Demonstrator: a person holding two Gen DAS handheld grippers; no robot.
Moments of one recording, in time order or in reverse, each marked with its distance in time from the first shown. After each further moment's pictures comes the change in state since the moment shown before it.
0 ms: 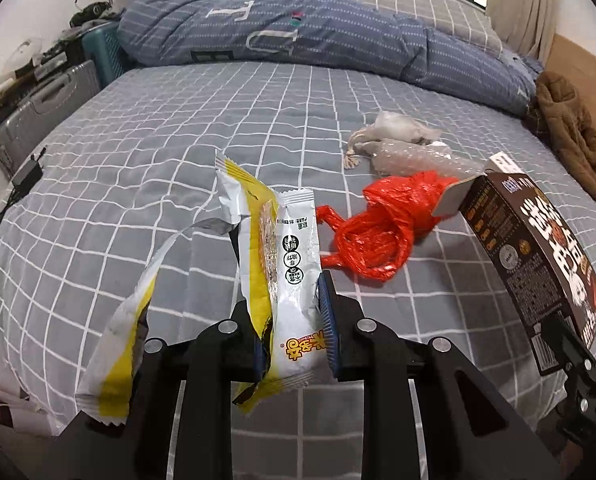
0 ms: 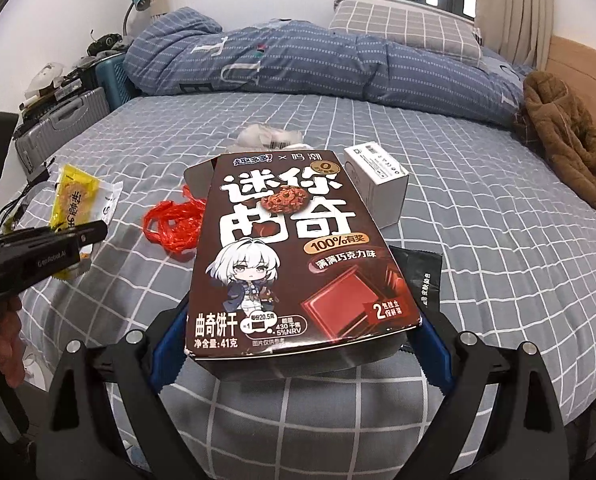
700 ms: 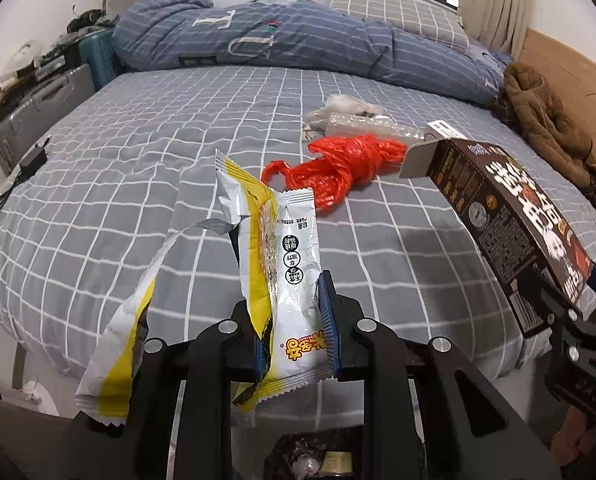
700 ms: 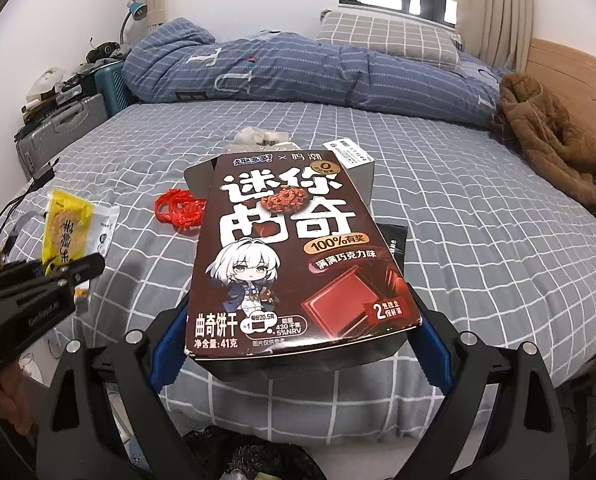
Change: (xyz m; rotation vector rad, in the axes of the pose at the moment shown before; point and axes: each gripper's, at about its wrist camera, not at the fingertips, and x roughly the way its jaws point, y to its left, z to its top) left arm -0.055 -0.026 -0.065 0.023 -0.025 -0.052; right arm -0.059 -0.004 -0.032 0.019 -0.027 -0.043
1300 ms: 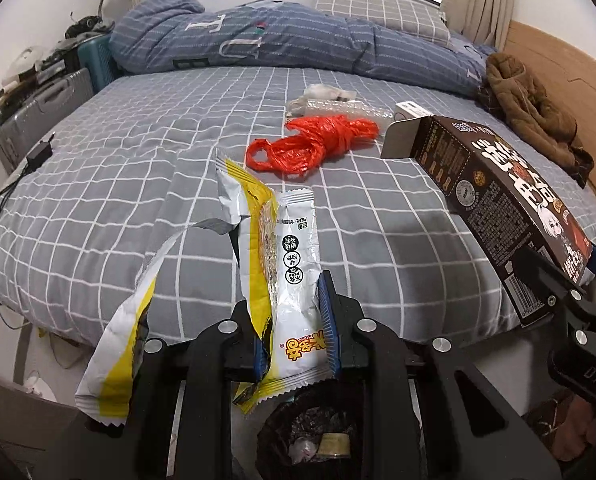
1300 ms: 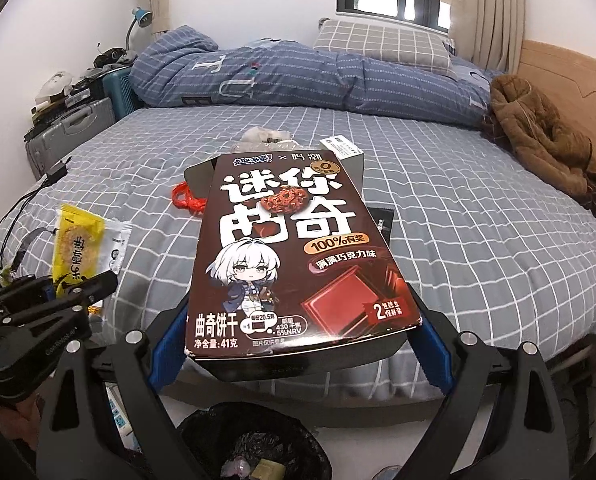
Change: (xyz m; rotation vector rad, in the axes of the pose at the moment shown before) left arm -0.036 -0.019 -0.046 0.030 -0.007 -0.013; right arm -0.047 -0.003 -0.027 0.005 -0.015 0.009
